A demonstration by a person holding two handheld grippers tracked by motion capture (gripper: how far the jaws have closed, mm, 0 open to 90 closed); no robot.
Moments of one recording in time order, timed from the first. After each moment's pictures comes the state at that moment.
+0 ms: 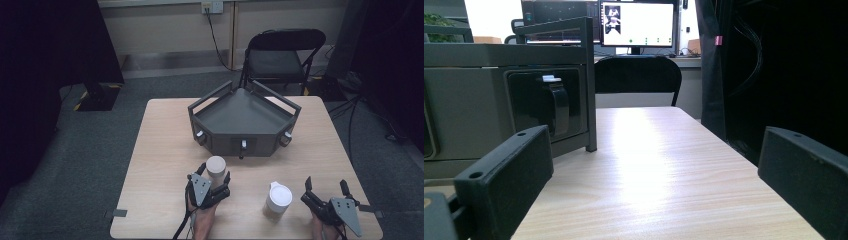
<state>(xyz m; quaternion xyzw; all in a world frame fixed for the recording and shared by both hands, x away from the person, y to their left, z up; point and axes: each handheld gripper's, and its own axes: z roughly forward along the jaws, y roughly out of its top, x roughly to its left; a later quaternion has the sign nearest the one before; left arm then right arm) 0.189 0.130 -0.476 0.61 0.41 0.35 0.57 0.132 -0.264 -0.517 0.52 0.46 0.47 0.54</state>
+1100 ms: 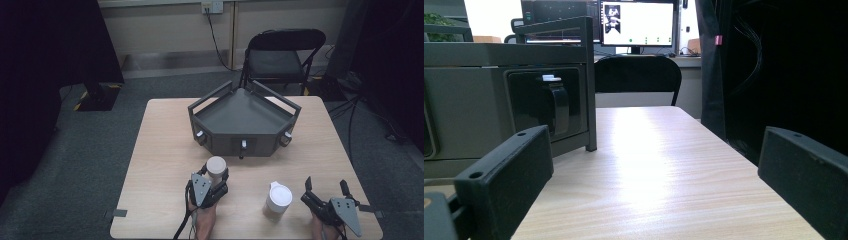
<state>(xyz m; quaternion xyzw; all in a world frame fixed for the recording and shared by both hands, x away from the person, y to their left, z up) 0.192 0.134 -0.477 0.62 0.40 0.35 0.58 0.132 -0.264 -0.517 0.52 0.46 0.47 0.54</state>
